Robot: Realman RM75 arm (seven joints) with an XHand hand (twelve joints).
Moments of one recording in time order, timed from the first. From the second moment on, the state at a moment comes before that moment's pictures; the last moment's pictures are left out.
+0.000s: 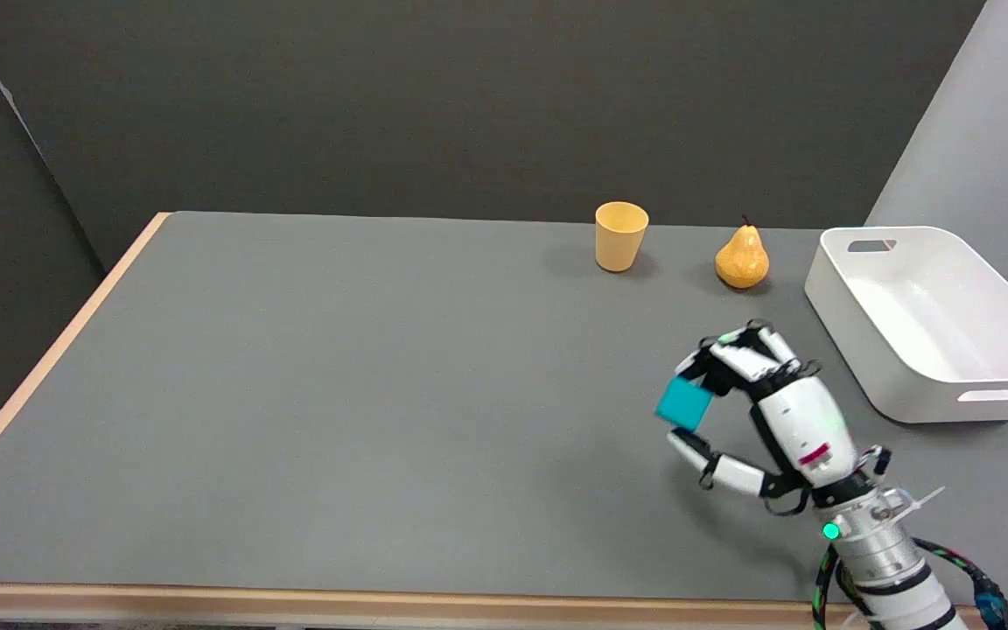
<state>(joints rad) -0.33 -0.94 -2.08 1.07 0.70 1.47 0.38</state>
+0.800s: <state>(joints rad) -0.25 -0.83 -1.81 1.05 1.02 1.36 0.38</state>
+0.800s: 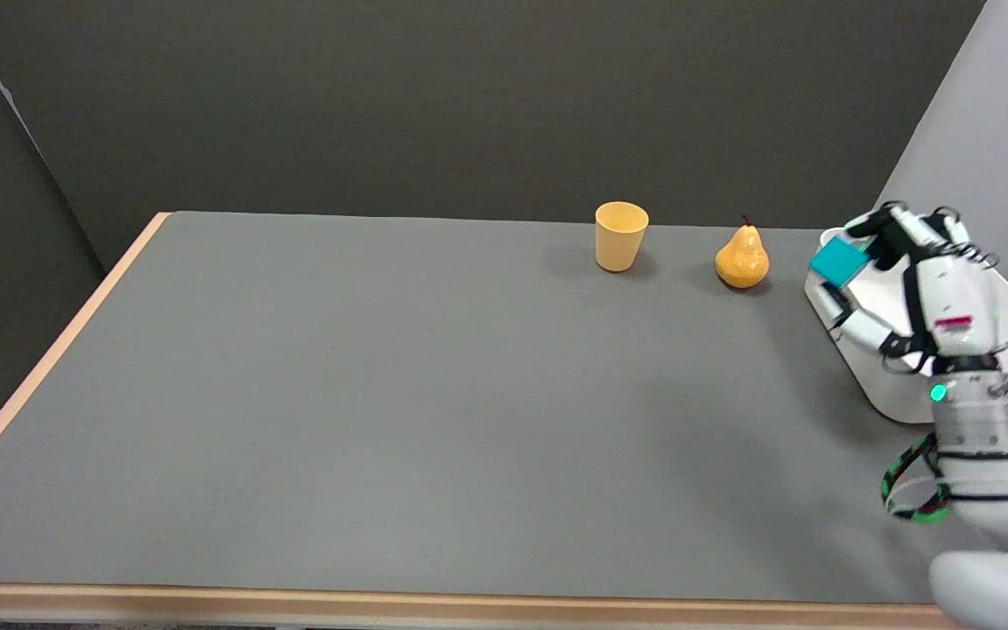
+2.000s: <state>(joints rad) -0.17 -0.82 -1.65 0.89 1.26 1.12 0.37</state>
